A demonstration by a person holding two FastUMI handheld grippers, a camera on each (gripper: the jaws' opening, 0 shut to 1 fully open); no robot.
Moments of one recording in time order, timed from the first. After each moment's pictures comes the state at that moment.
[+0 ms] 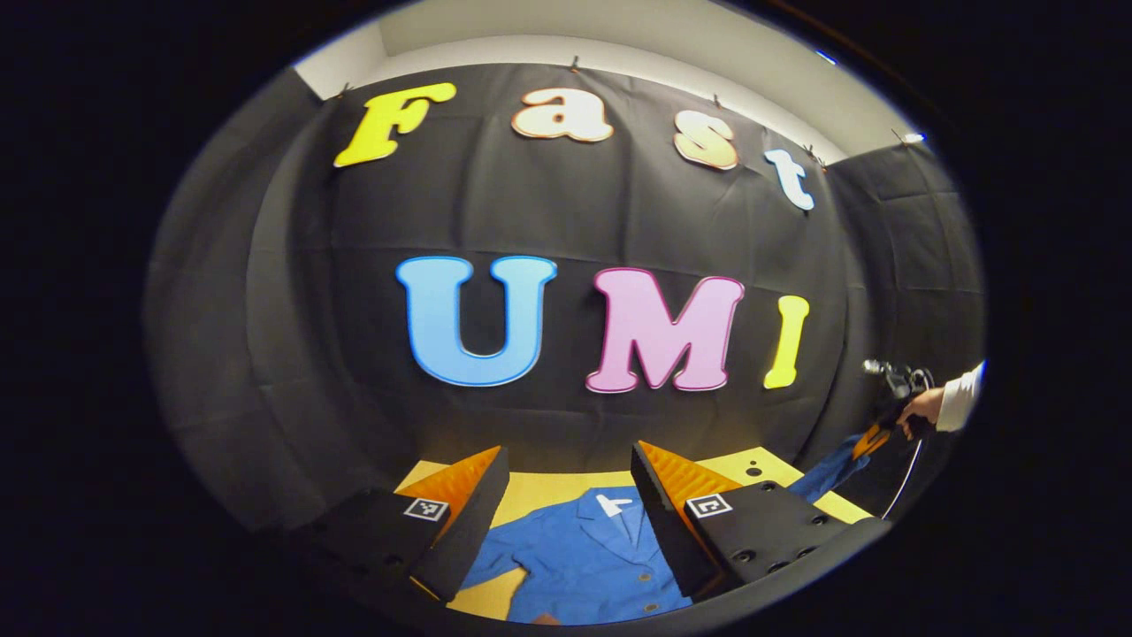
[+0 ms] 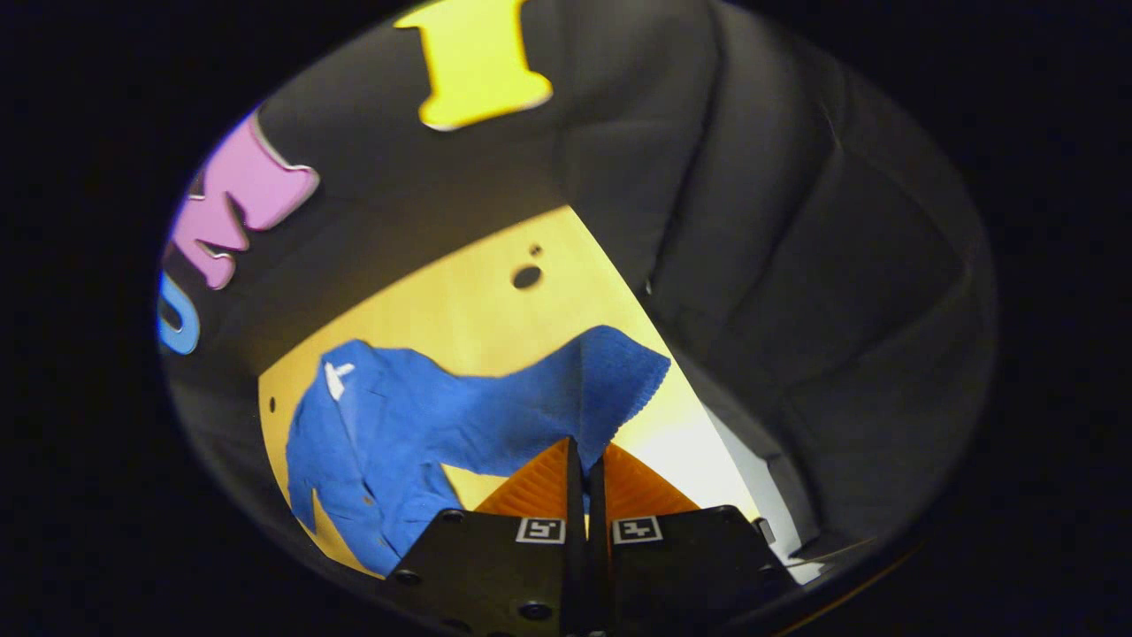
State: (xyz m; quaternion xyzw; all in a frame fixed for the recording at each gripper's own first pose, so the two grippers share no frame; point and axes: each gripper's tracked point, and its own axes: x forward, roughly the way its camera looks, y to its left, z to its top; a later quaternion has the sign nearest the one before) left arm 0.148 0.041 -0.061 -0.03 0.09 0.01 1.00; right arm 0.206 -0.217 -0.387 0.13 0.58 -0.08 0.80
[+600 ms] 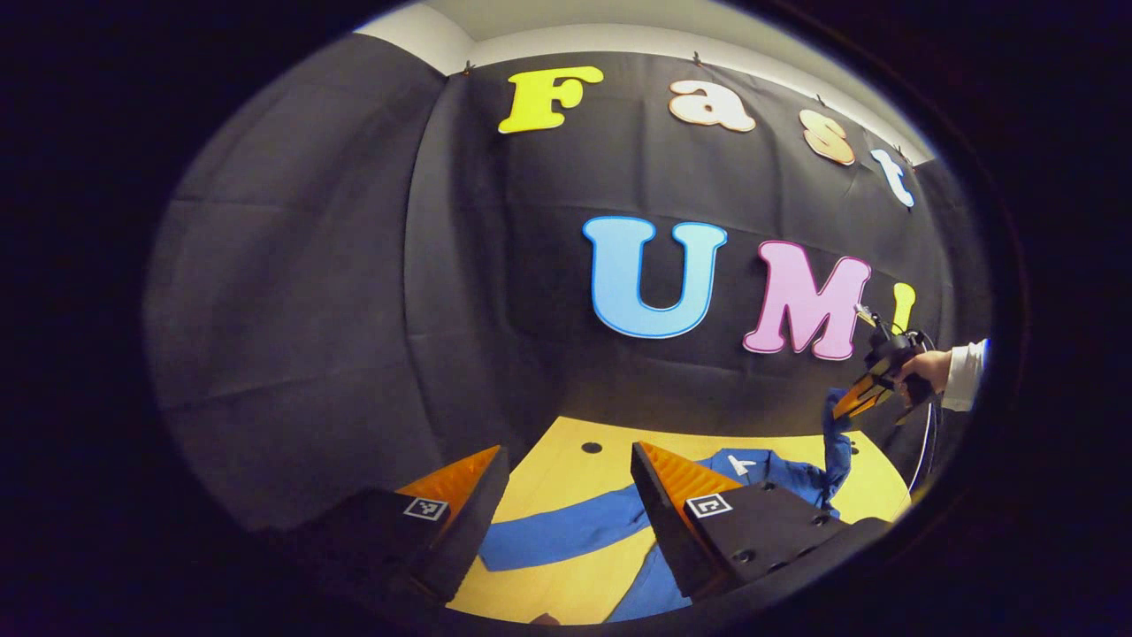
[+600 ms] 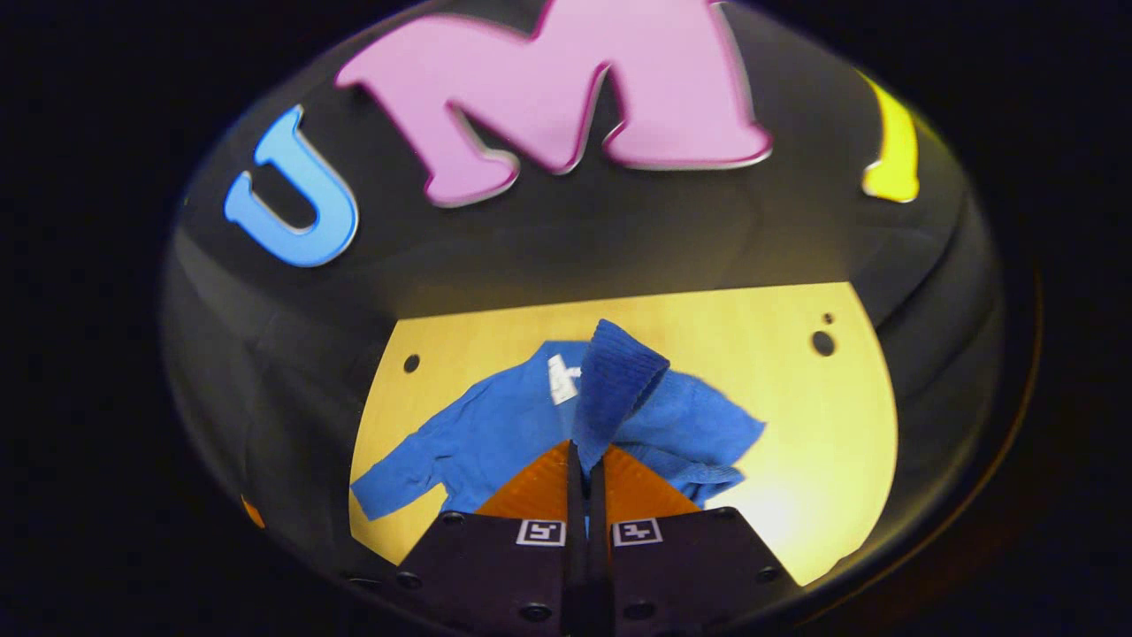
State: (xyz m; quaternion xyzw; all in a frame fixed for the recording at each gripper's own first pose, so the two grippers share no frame) left arm 0.033 0.207 -0.142 -0.06 0.15 0.19 0.97; right arm 0.256 0.162 -0.405 0.12 0.58 0.16 0.79
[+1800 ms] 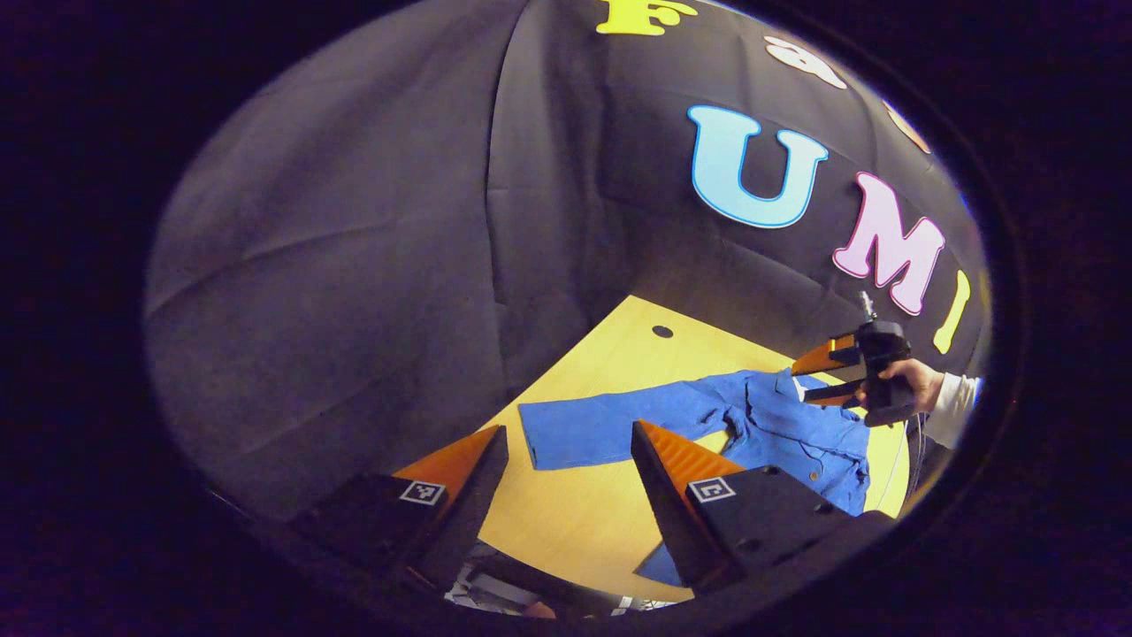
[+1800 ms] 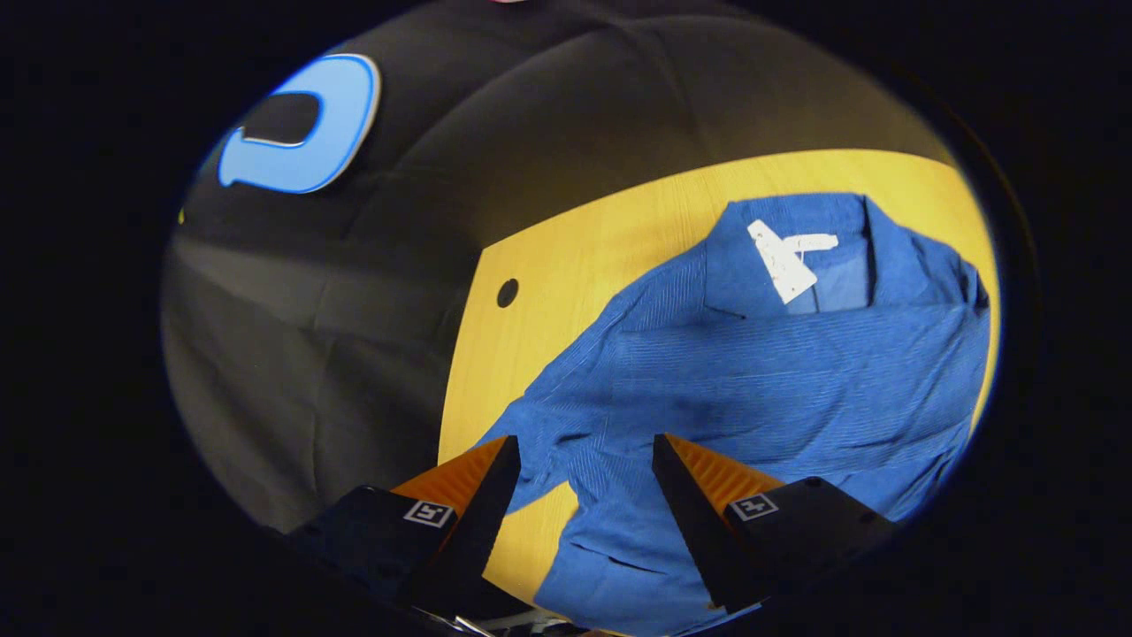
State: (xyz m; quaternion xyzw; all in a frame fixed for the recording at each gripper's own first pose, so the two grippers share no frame) left arm -0.007 0.235 -0.299 -0.19 0.33 0.24 0.89; right arm 0.182 0.336 -0.467 0.25 0.61 0.28 0.70
